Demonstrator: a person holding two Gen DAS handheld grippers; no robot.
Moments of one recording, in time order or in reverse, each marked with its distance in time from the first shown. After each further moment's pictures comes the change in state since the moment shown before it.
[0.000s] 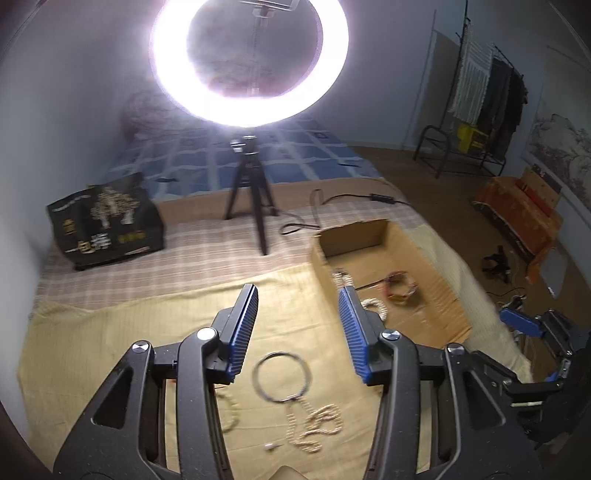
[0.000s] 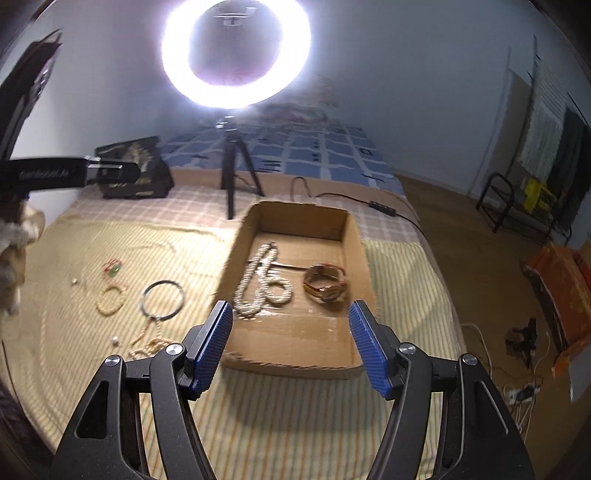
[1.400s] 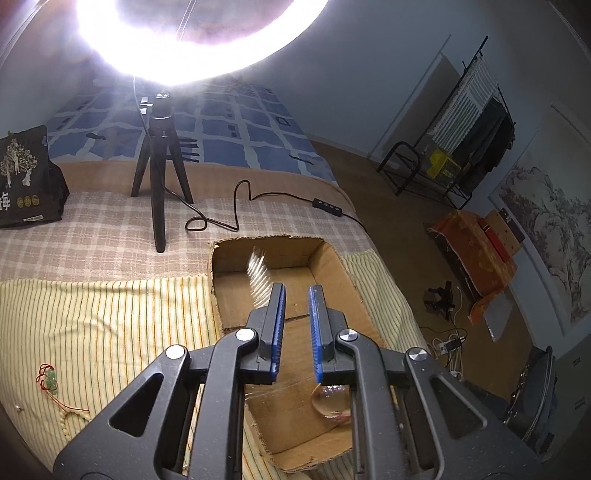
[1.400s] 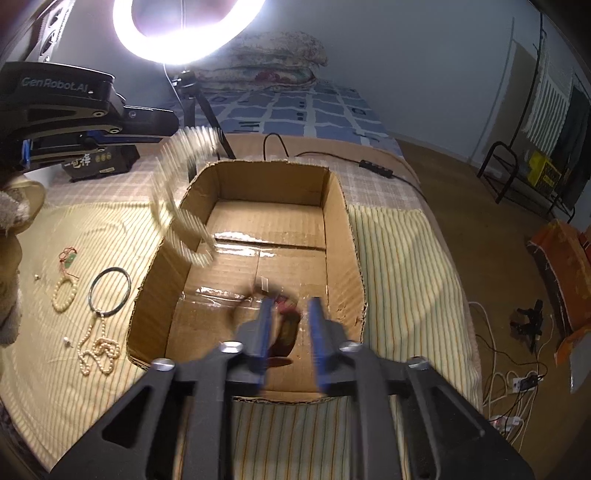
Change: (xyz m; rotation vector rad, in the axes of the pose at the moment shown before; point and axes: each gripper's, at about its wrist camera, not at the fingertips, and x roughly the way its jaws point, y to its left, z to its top) left arm 0.098 -0.066 0.037 -0.212 0.057 -0.239; right arm 0.073 -0.044 0.000 0.056 0.139 -0.028
